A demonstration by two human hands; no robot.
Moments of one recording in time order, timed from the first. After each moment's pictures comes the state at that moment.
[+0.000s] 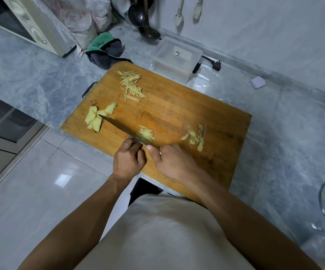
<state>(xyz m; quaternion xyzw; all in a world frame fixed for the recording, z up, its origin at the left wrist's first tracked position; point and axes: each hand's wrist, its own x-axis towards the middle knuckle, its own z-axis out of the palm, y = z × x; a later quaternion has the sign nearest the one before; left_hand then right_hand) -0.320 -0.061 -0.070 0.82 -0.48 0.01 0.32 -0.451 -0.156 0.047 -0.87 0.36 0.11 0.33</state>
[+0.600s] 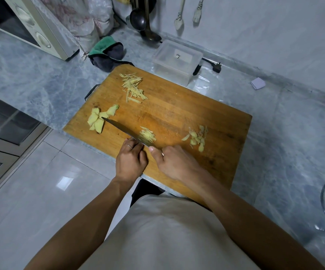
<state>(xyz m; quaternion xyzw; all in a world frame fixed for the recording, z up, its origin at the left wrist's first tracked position) -0.324 -0.060 -0.068 0.83 -0.46 0.01 0.31 -0.454 -0.157 0.044 -0.87 0.35 0.11 0.32</state>
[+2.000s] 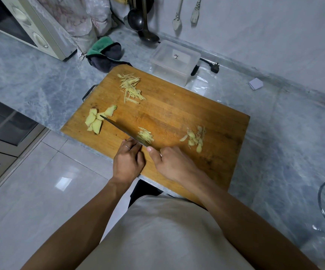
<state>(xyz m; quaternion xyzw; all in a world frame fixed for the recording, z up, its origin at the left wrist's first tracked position) -0.323 -0.060 -0.071 0.83 -0.46 -0.01 0.31 -0.454 -0.157 0.041 -0.85 0.36 0.10 0.36</state>
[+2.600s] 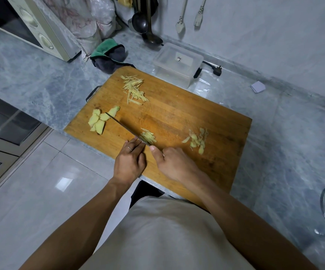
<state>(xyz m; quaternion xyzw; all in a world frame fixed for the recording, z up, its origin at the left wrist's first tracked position) -0.315 -0.056 -0.079 0.82 -0.48 -0.04 0.32 -0.453 -0.156 0.040 -0.84 0.37 0.09 0.38</state>
